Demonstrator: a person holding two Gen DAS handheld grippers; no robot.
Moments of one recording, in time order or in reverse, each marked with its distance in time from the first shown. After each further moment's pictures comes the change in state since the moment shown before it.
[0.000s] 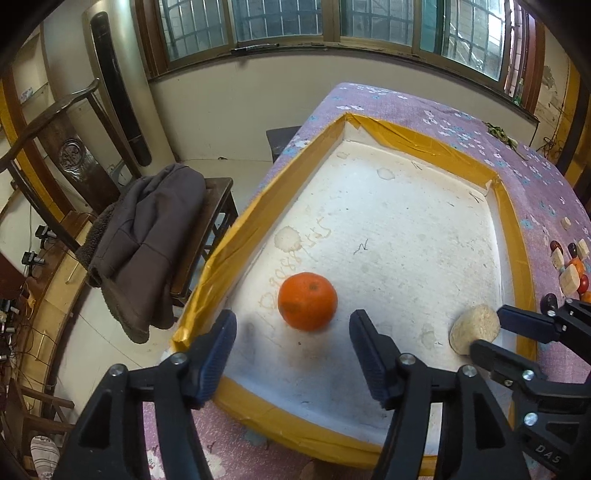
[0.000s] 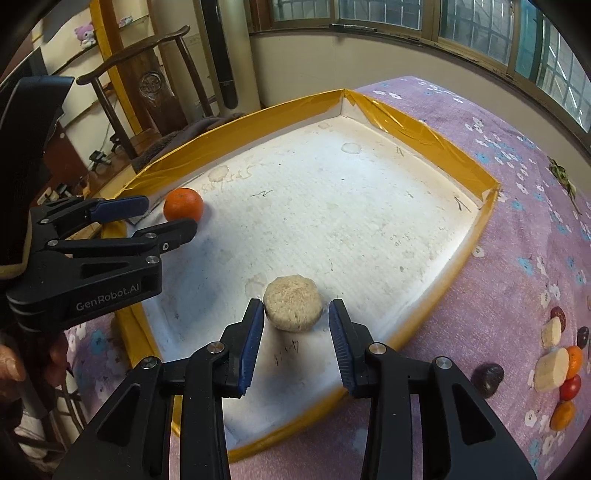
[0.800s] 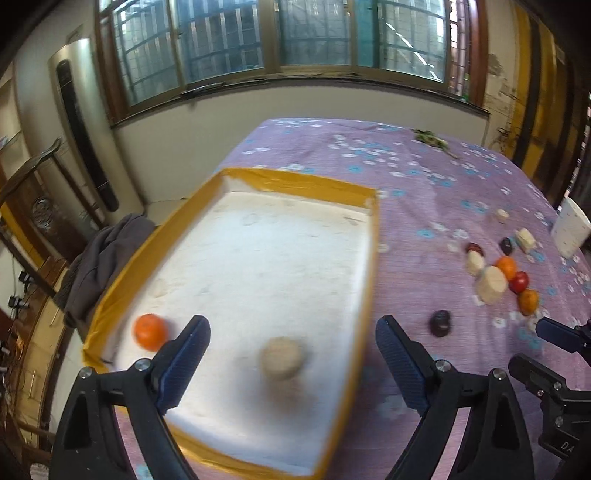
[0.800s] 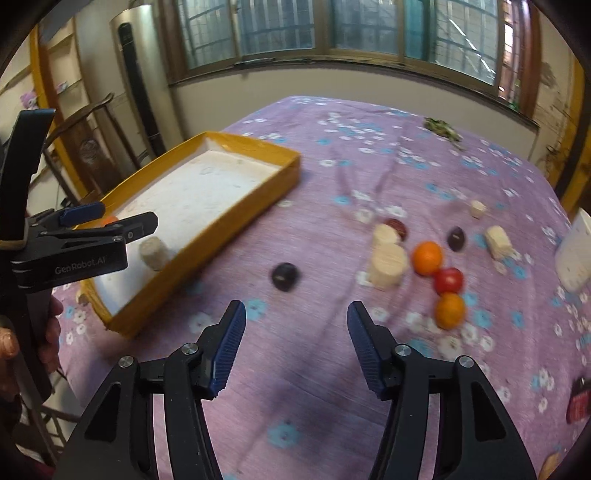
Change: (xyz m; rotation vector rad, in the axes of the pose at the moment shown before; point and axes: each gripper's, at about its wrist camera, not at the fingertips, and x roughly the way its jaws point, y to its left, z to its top) left arm -0.053 -0.139 0.008 0.129 -0.114 -0.098; right arm -0.110 -0.116 -0.091 0.263 -0.128 -0.198
